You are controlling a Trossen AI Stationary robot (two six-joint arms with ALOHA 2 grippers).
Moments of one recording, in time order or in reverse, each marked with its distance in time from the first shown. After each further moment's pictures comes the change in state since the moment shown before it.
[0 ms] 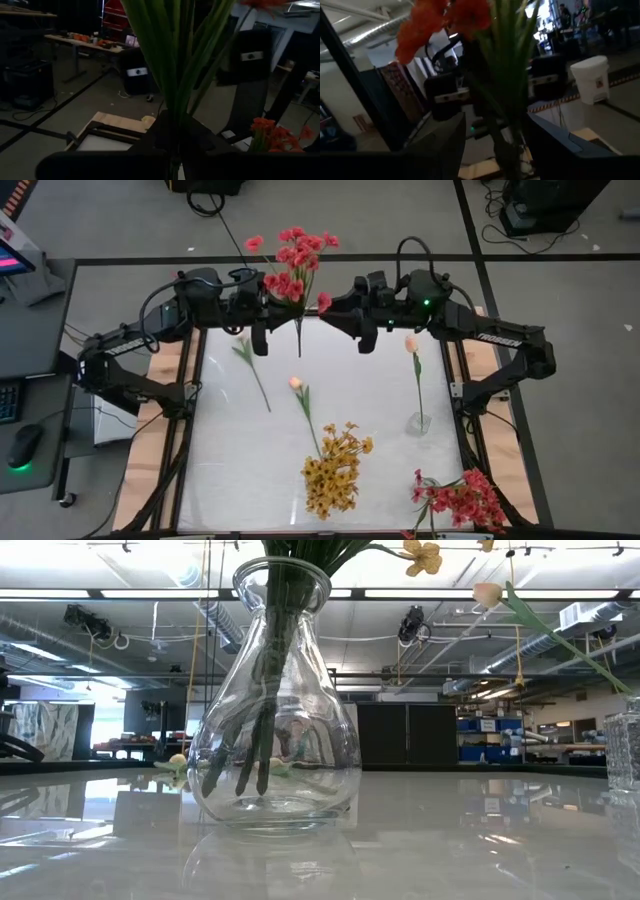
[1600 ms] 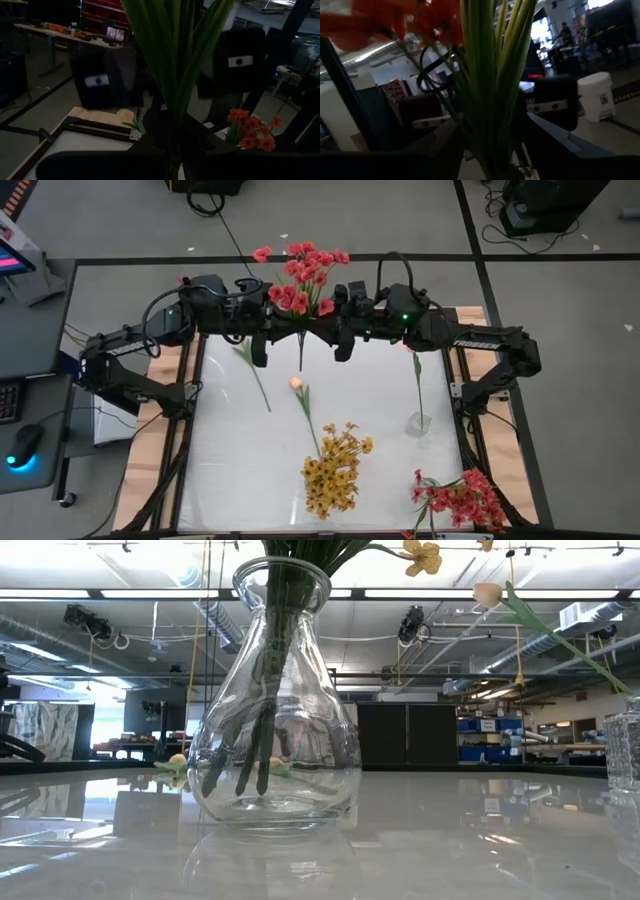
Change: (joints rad) left arm -0.063 0.011 0.000 -0.005 0.042 -0.027; right arm 0.060 0.118 0.000 0.222 0.107 0.010
